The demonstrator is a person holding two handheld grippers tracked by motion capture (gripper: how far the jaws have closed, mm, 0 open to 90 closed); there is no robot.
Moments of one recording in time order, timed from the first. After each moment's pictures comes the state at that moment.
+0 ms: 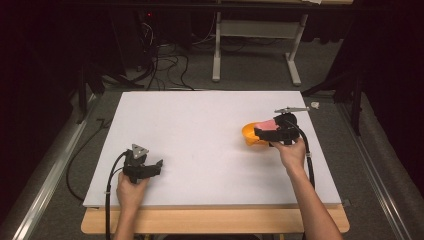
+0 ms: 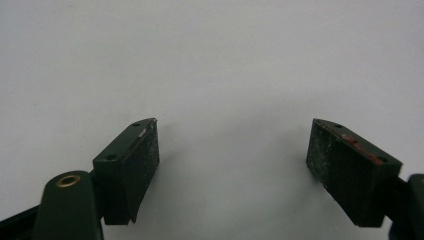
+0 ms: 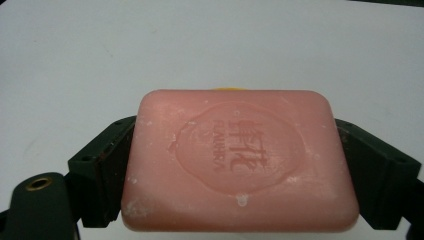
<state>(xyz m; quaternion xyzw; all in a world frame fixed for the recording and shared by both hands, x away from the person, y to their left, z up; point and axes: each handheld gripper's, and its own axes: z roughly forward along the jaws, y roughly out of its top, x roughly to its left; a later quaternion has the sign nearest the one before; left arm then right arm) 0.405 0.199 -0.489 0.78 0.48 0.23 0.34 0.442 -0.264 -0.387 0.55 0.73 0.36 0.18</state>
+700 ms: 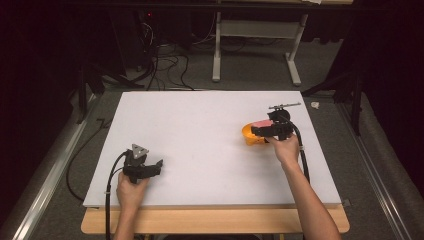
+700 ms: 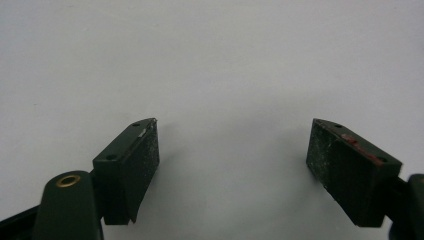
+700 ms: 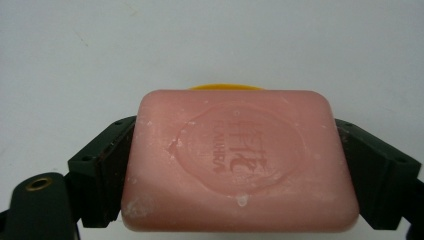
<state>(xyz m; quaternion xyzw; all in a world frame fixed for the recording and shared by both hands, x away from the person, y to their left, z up) 0.405 0.199 -0.489 0.78 0.48 0.23 0.34 0.468 -0.256 -0.400 0.58 0.73 0.32 0.16</state>
